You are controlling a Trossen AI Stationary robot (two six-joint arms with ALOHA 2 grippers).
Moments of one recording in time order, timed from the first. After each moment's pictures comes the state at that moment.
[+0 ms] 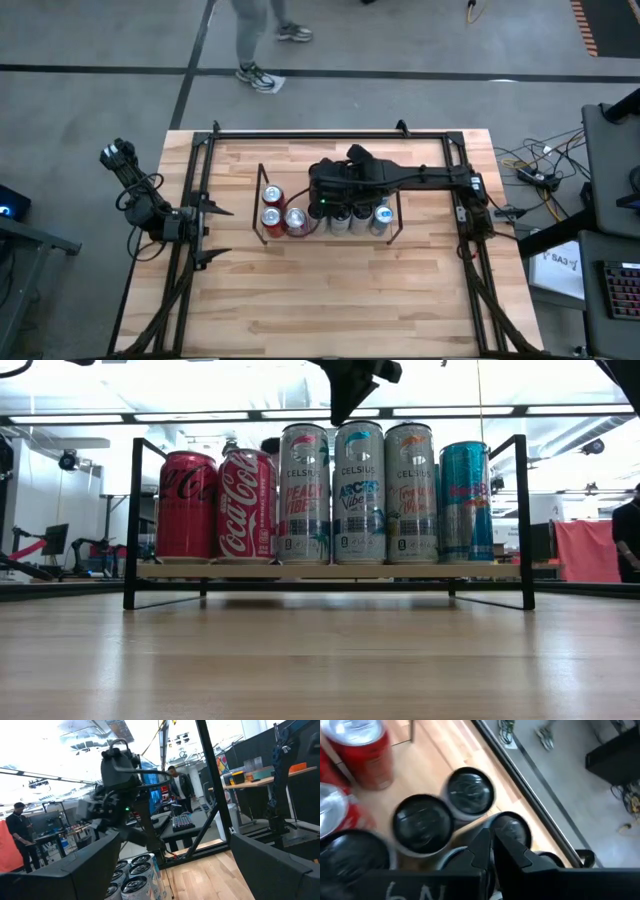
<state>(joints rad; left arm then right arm) -0.87 0.40 0.28 0.47 -0.76 0.50 0.04 2.01 2.19 -1.35 0.63 0.47</state>
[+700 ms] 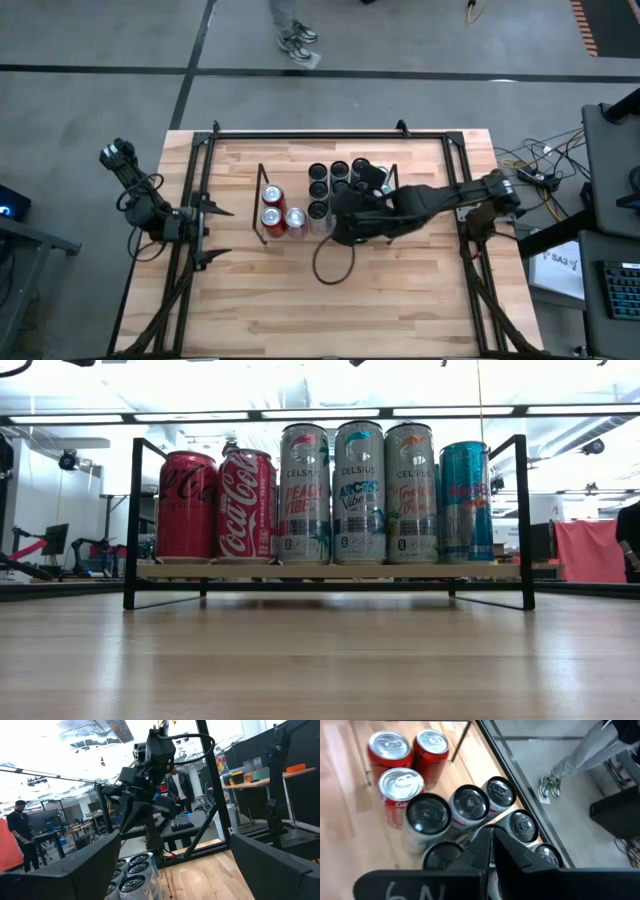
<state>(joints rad) -0.87 0.41 0.28 0.47 -0.76 0.49 0.25 1.84 2.01 -1.24 0.73 0.38</state>
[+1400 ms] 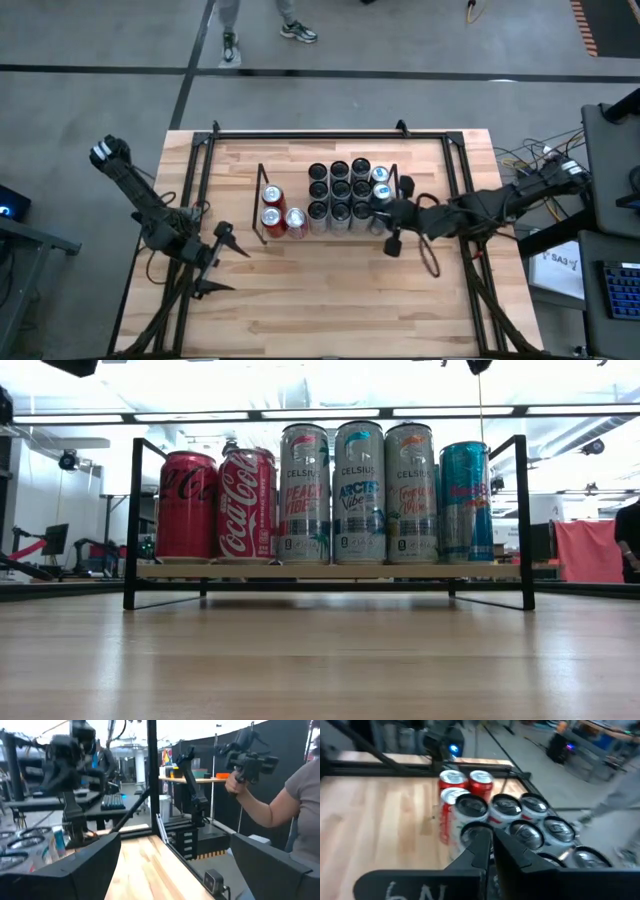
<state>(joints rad) -0.86 0.71 0.28 0.58 -0.51 0.06 0.36 1.15 0.99 -0.27 0.63 0.10</state>
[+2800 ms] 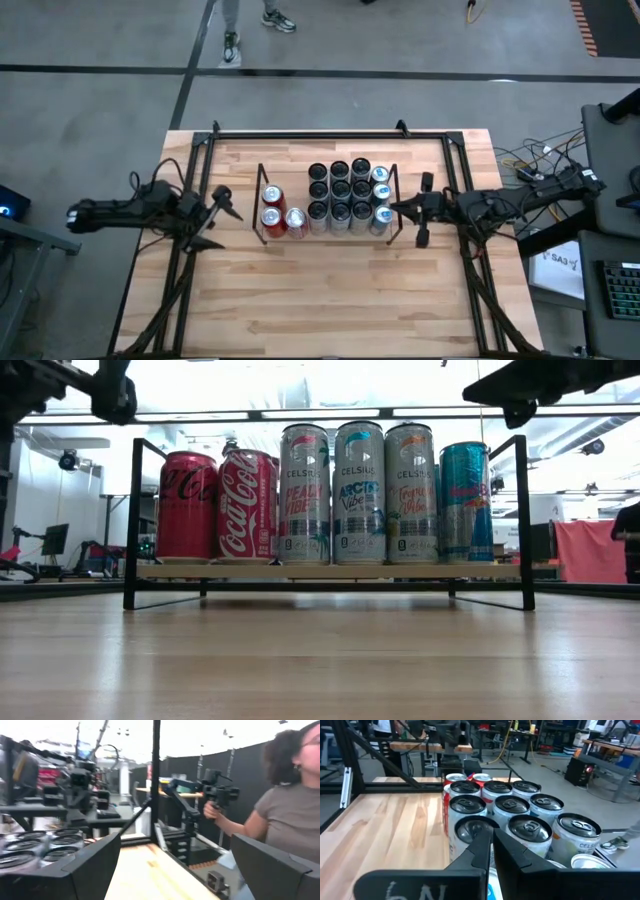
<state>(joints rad) 0.01 0.16 0.21 0.16 0.46 -0.13 0.26 0.67 0.47 0.05 0.41 0.01</state>
